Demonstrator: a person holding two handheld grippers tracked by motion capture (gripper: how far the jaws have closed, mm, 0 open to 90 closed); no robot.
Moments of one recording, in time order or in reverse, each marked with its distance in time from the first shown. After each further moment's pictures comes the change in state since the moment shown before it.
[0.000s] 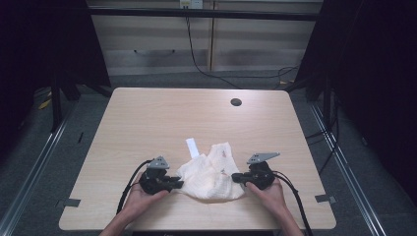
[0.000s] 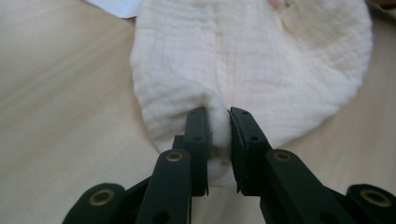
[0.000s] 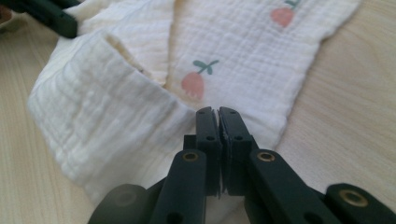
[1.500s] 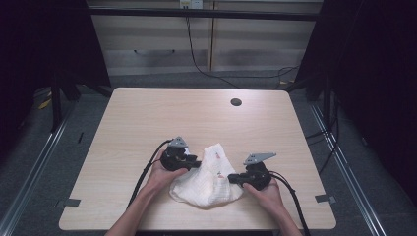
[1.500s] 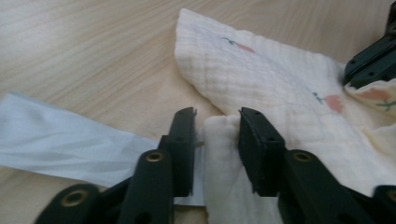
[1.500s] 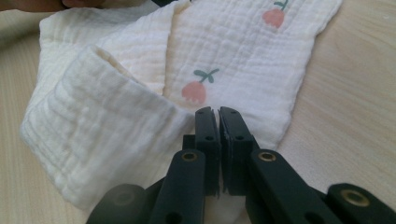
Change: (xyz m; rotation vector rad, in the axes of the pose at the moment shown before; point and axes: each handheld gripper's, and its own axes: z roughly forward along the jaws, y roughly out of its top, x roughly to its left) left arm 0.040 0.063 0.062 -0.073 0.019 0.050; right arm 0.004 0.002 0.007 -0.008 0.038 -0.030
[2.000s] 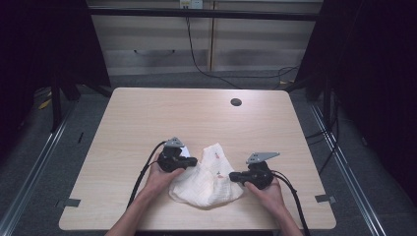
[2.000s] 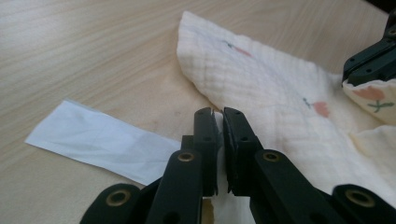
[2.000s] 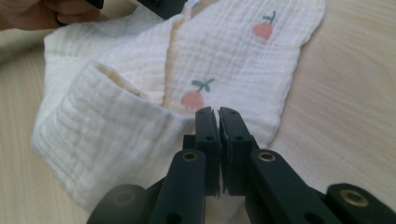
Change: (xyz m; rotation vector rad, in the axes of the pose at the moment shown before) left arm 0.002 -0.005 -0.016 -0.057 -0.020 -0.109; right arm 0.000 0.003 -0.009 -0.048 -0.004 0.012
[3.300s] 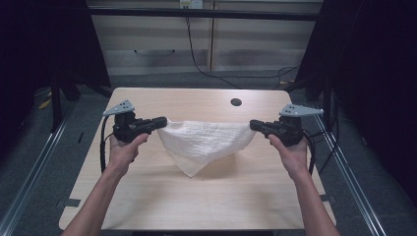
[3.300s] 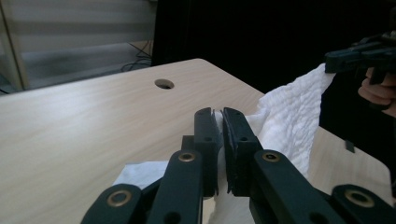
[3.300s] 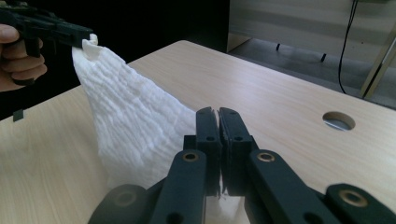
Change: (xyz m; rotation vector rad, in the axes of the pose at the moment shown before) left arm 0.016 0.075 -0.141 -0.348 0.075 0.024; right arm -0.020 0.116 -0.103 -0.312 -0.146 -0.076
